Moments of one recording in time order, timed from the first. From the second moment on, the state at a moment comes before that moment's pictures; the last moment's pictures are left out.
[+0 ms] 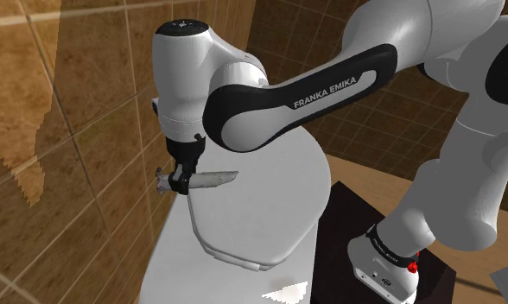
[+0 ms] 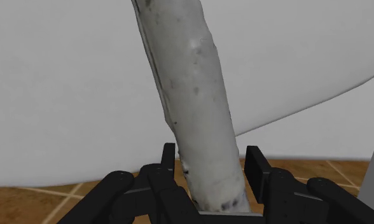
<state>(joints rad) 0.37 0.32 0.45 -1.85 -0.24 2.08 0.20</state>
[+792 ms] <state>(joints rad) 0.37 0.26 0.46 -1.77 -0.20 1.95 0.17</state>
